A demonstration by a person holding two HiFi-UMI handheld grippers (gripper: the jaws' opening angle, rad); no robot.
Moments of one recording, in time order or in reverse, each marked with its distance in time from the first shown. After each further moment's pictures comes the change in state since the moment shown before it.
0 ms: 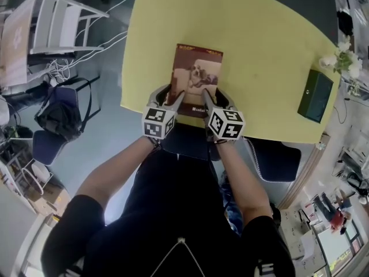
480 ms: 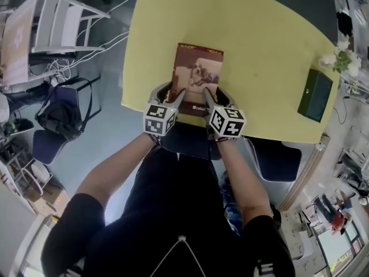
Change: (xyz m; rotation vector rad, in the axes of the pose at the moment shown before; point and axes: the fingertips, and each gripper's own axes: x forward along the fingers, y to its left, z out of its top) left arm 0.002 -0.001 0.002 0.025 0.001 -0.007; right arm -0.001 -0.001 -0.001 0.006 -0.004 0.008
